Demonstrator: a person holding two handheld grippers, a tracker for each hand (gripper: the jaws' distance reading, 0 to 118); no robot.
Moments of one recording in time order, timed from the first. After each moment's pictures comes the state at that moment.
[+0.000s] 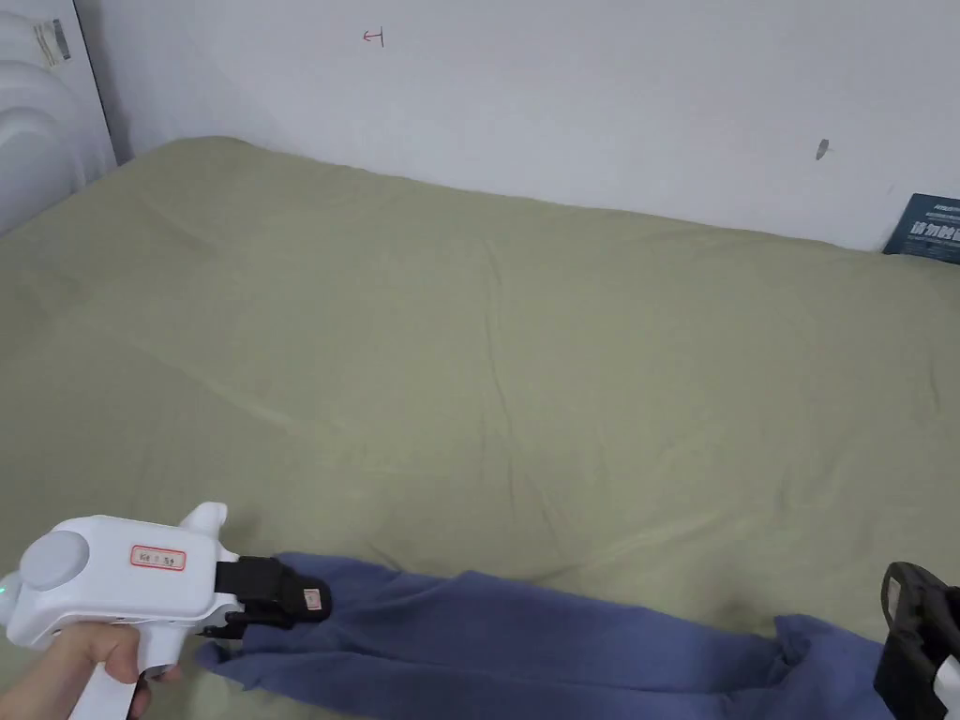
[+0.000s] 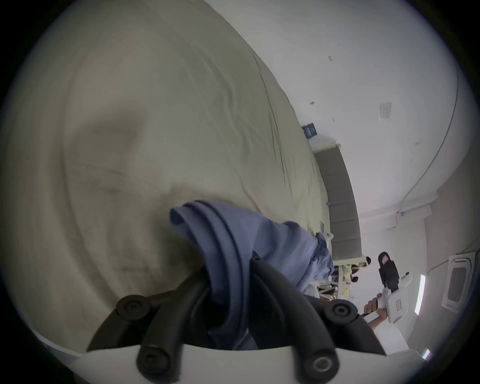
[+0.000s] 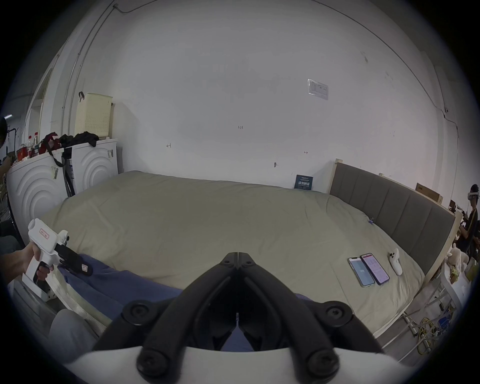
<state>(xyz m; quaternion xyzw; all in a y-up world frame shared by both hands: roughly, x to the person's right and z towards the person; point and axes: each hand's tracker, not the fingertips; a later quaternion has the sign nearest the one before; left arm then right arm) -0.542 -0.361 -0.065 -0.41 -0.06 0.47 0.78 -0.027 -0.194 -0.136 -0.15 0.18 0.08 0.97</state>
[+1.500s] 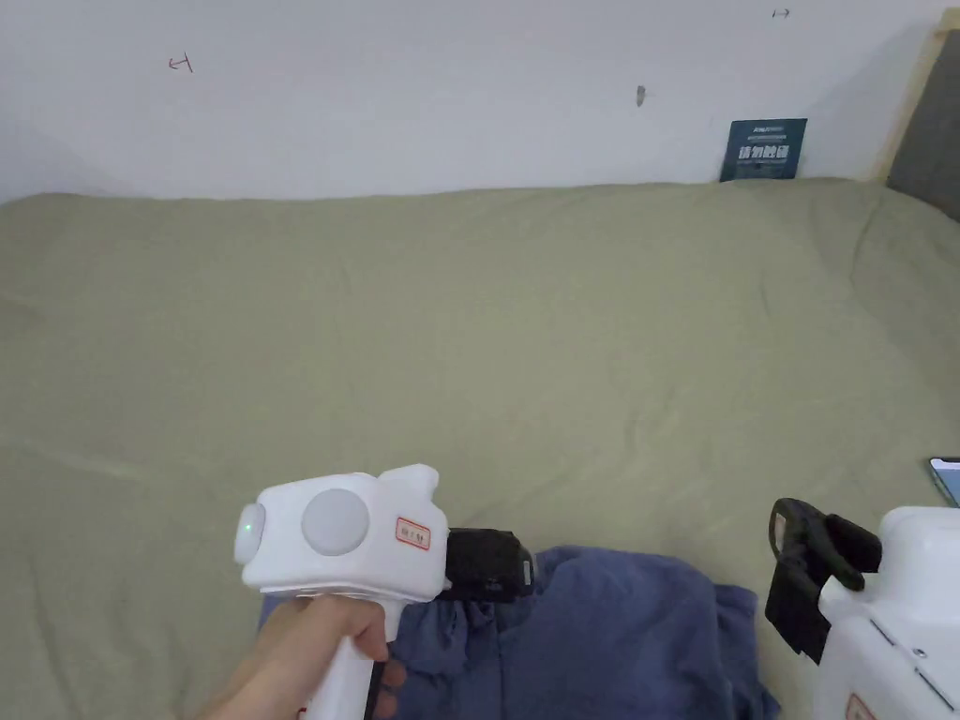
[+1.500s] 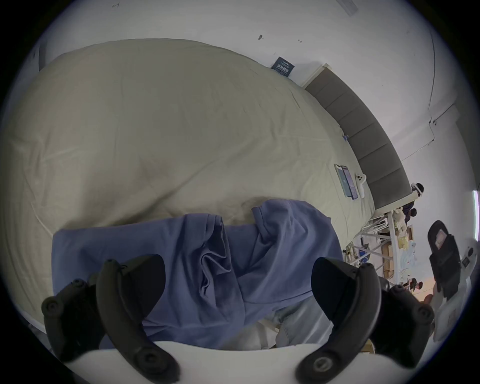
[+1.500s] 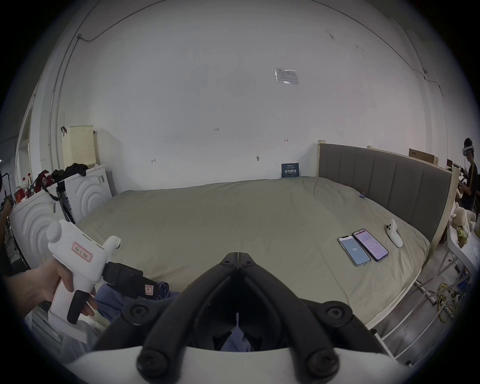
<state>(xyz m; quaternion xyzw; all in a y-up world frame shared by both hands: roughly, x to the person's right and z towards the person) -0.279 -0.290 -0.219 -0.51 -0.08 0.23 0.83 0.056 -0.199 -0.146 -0.17 0.16 -0.01 0.97</state>
